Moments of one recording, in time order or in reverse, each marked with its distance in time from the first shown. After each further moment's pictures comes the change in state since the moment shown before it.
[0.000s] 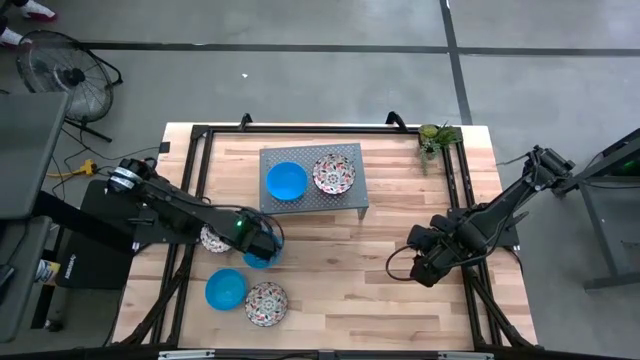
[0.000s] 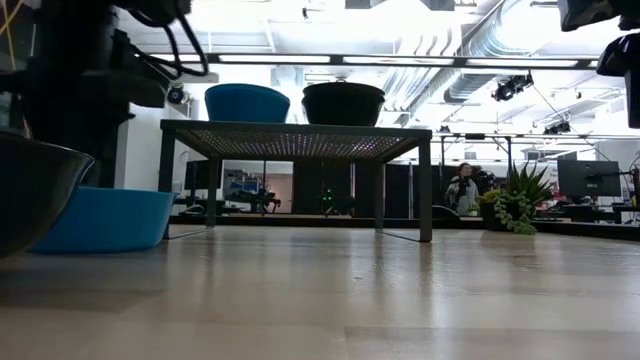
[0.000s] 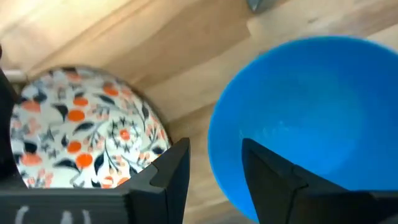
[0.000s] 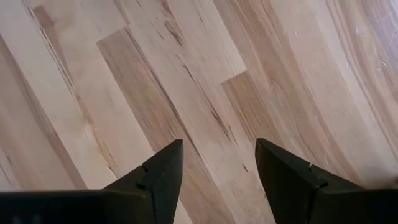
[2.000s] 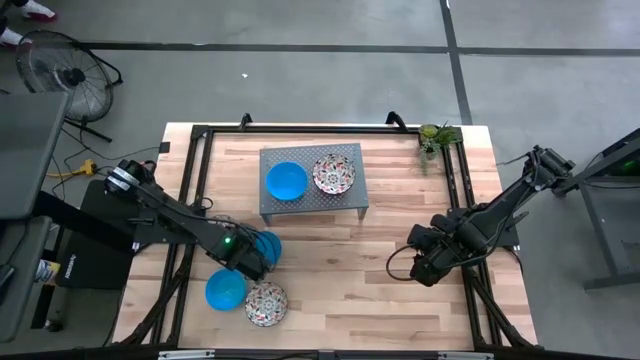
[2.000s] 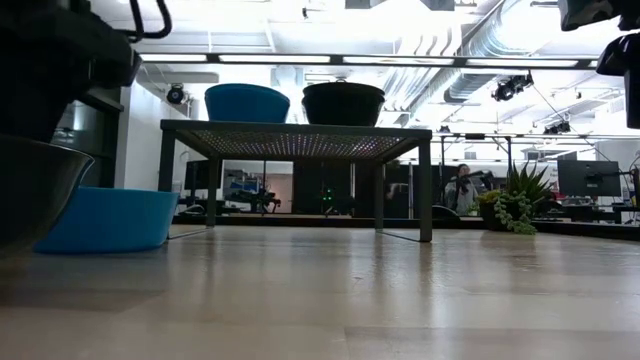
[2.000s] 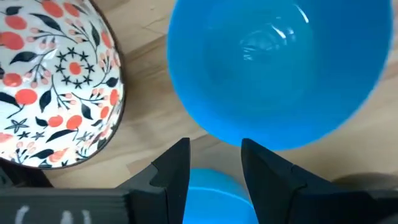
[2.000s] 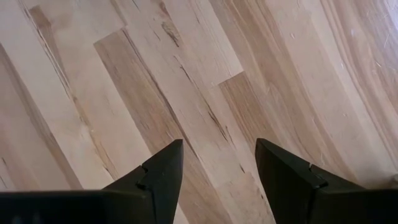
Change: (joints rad) left arm -0.170 -0.012 0.023 0.068 0.068 -0.196; right arm 0.003 0.000 0.000 -0.007 0.011 -0.001
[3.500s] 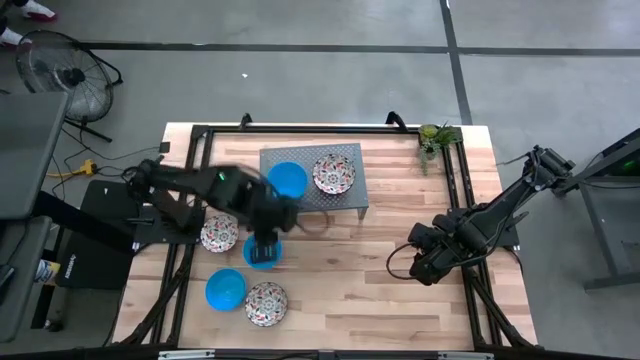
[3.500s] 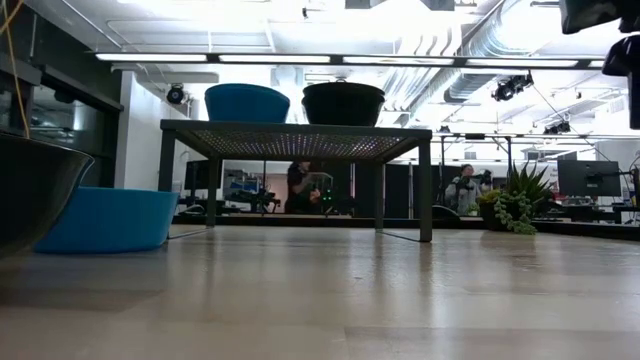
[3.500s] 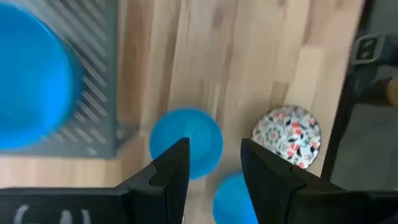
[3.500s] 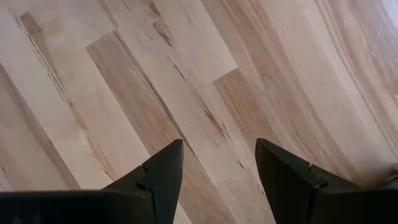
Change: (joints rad) left arm 0.254 0.162 0.933 -0.495 0.030 1.251; right arm 0.000 0.000 0.000 -0.017 0.000 0.055
